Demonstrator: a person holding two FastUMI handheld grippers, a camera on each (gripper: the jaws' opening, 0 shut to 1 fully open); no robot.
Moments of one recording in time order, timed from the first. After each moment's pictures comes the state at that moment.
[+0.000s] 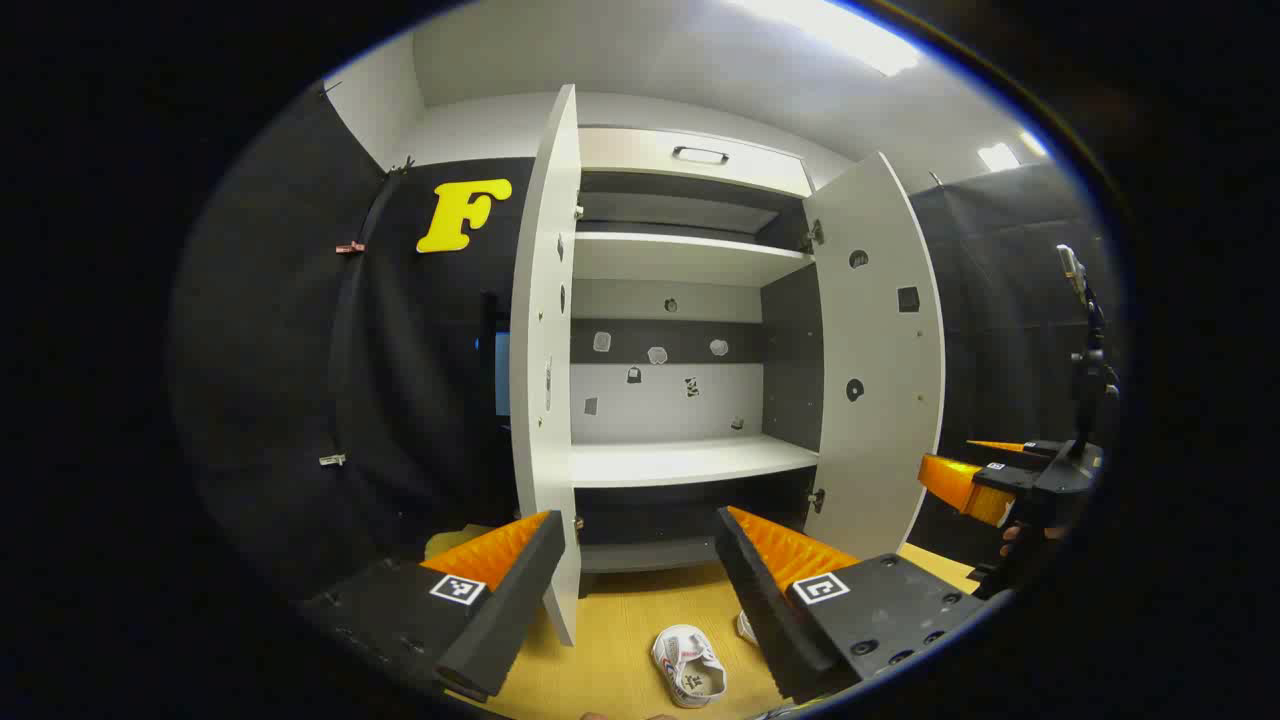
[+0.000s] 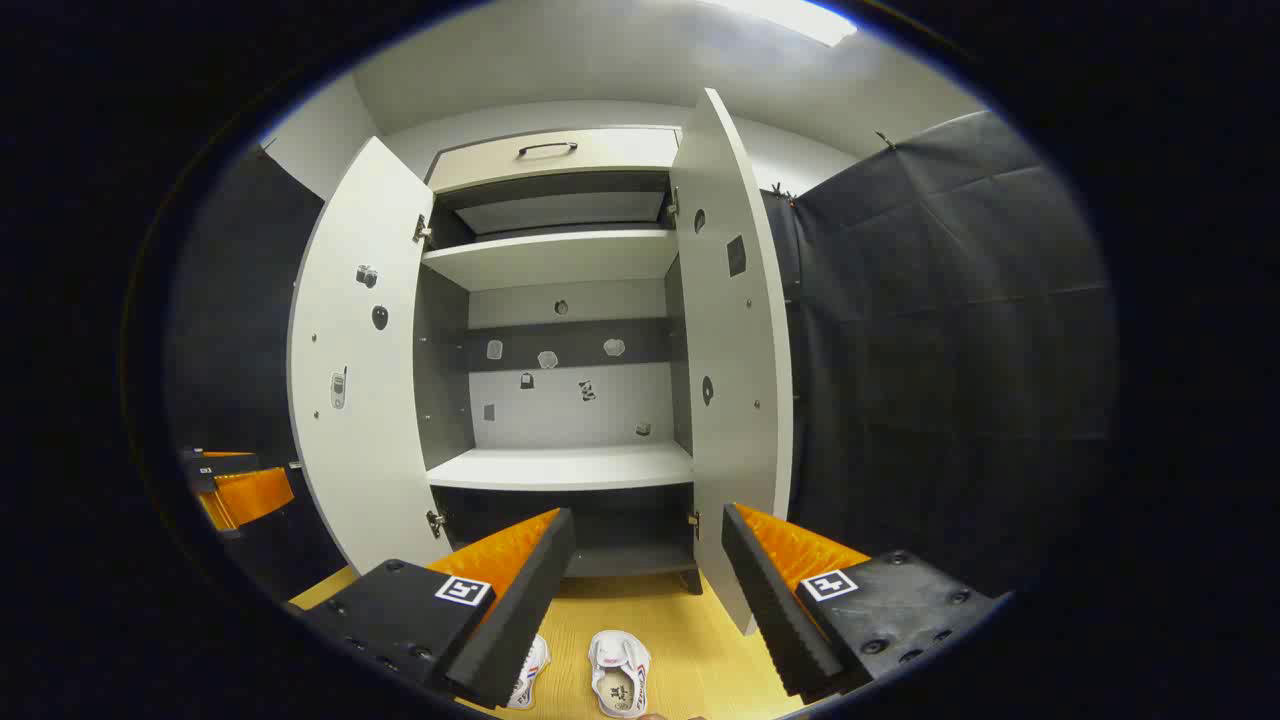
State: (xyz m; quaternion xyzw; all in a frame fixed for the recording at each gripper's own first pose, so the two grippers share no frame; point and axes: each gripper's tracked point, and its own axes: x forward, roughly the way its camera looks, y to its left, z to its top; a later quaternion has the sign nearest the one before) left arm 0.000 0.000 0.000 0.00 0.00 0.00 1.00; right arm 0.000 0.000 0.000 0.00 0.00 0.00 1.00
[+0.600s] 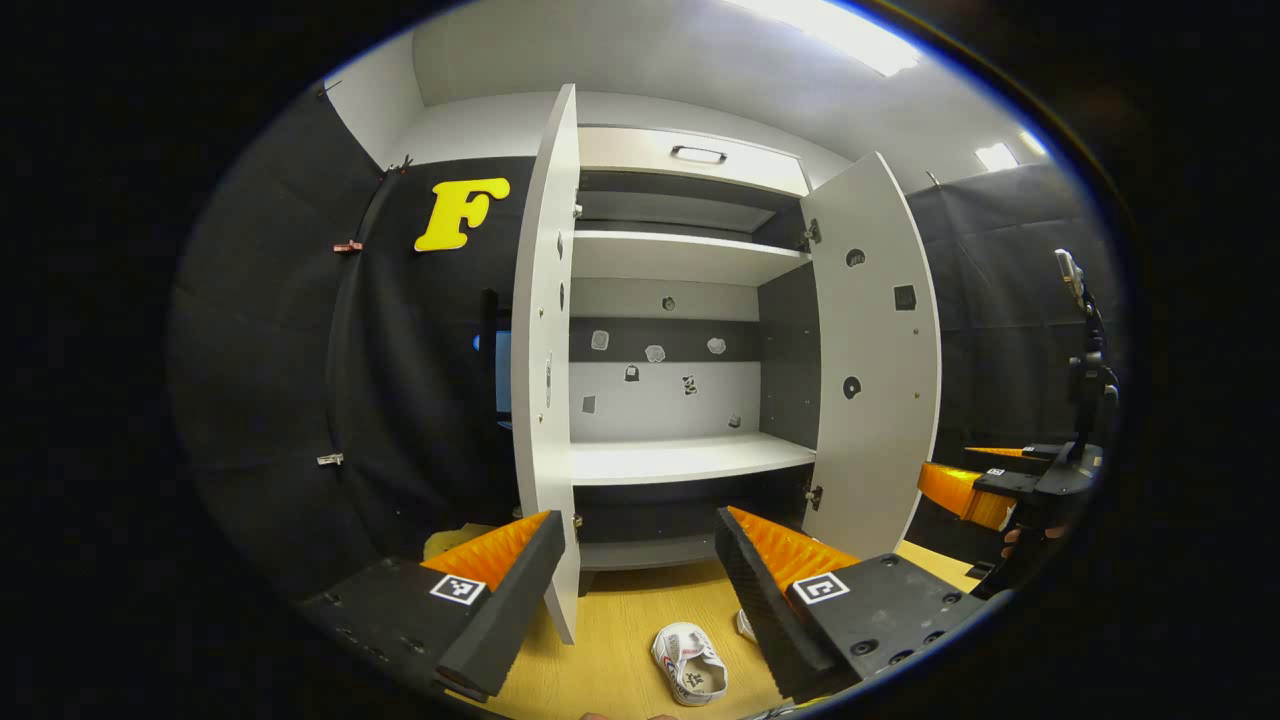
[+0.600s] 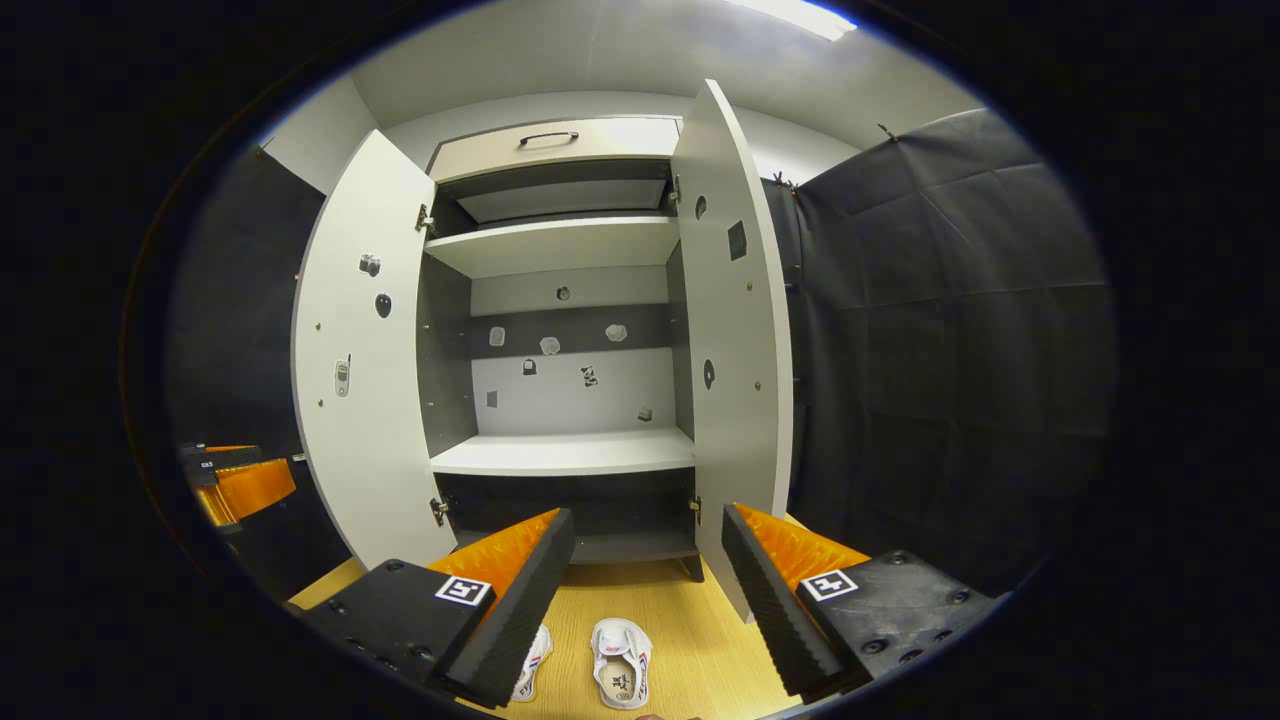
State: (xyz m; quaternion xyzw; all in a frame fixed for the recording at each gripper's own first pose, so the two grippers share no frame) left arm -0.003 0.003 -0.004 0.00 0.00 -0.01 1.00; right arm -0.008 0.001 -0.010 0.00 0.02 0.00 1.00
